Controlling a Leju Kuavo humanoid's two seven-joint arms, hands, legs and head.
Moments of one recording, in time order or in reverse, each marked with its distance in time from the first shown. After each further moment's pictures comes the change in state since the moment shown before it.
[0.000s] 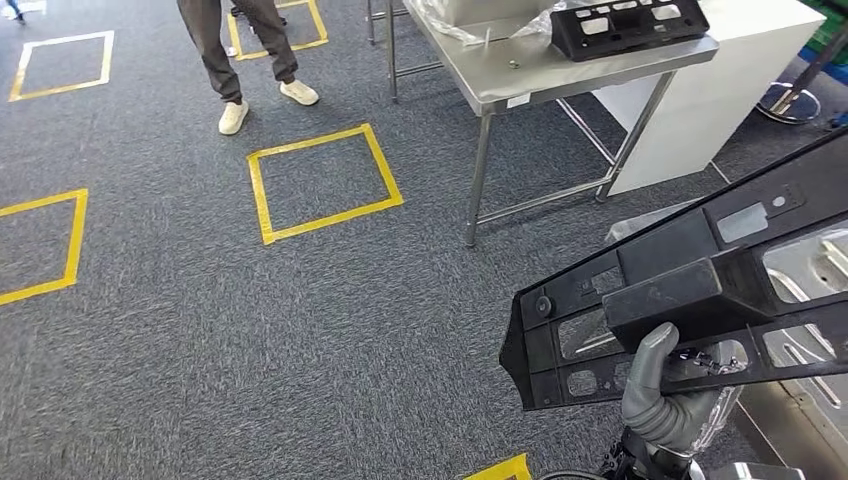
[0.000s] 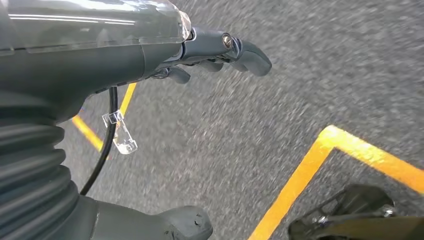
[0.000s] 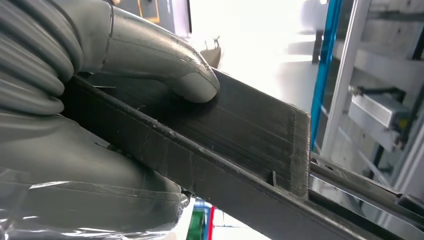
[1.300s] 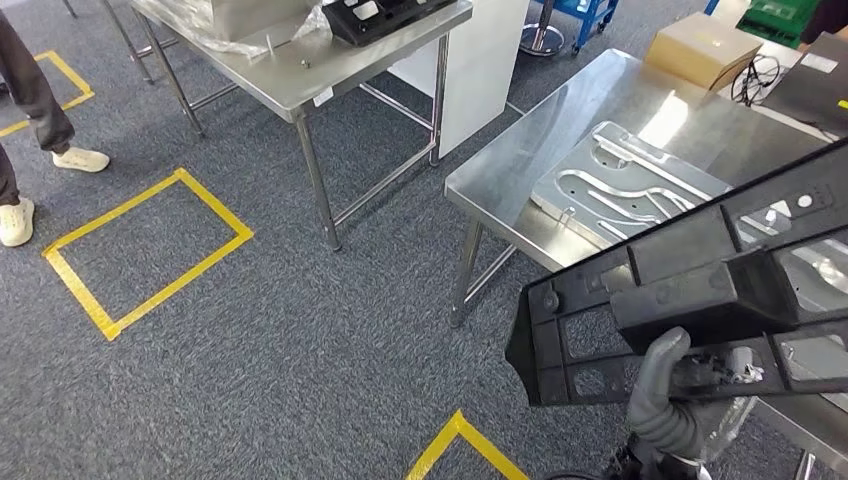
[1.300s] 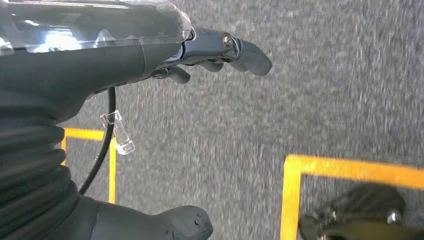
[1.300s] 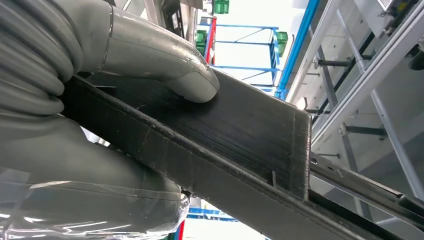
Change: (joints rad) left arm -0.006 0.001 -0.001 0.000 0.002 -0.019 -0.006; right arm 0.008 -0.002 0.003 -0.041 0.040 -0.018 -0.021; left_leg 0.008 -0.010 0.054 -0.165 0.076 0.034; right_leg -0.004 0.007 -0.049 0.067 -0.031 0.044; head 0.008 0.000
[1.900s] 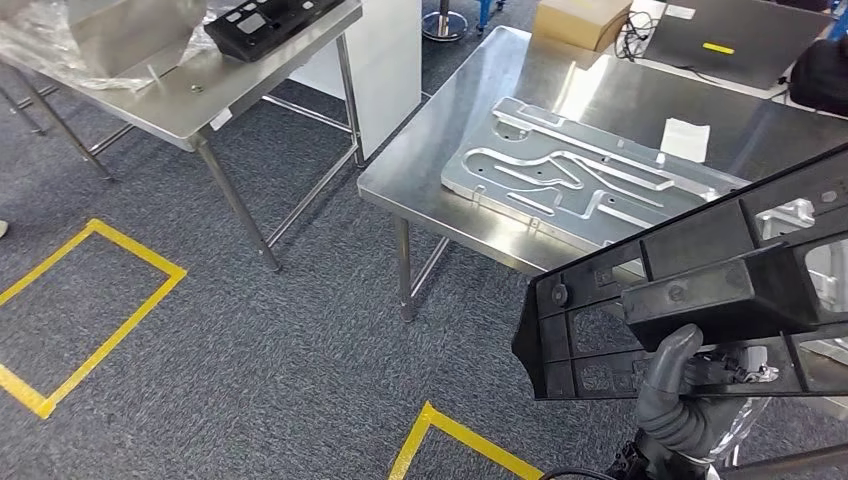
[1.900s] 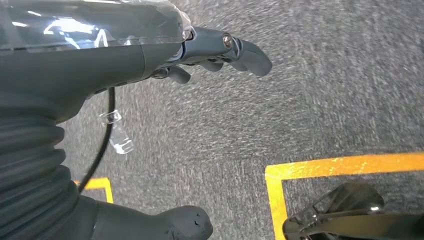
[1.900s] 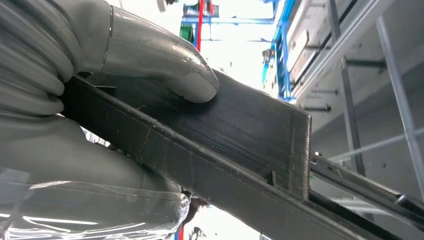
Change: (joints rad) left arm 0.000 0.002 0.000 0.000 0.009 0.001 0.001; right arm -0.016 -0.004 0.001 -0.012 0.005 -0.012 0.010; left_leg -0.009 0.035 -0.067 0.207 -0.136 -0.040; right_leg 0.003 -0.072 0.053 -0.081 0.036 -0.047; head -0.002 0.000
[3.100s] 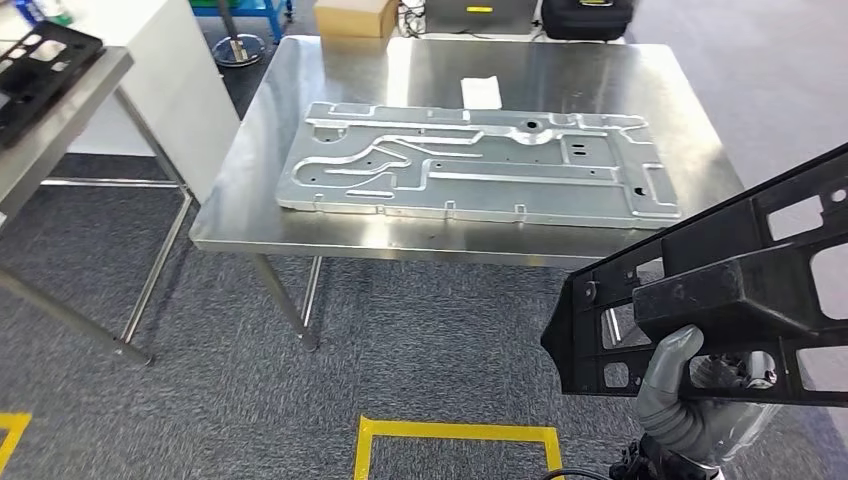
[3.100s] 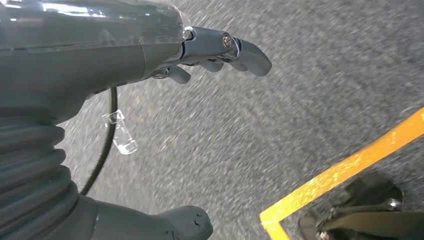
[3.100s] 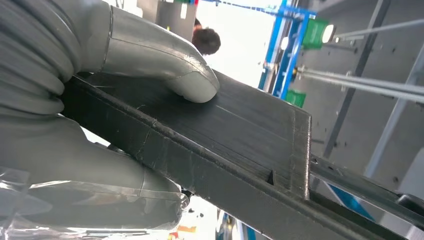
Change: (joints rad) left arm 0.005 0.005 -0.025 0.000 -0.009 -0.002 0.004; right arm -0.012 -0.031 0.014 0.001 0.190 -0.131 0.018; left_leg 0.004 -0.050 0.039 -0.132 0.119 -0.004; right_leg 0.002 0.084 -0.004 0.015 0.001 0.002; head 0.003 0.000
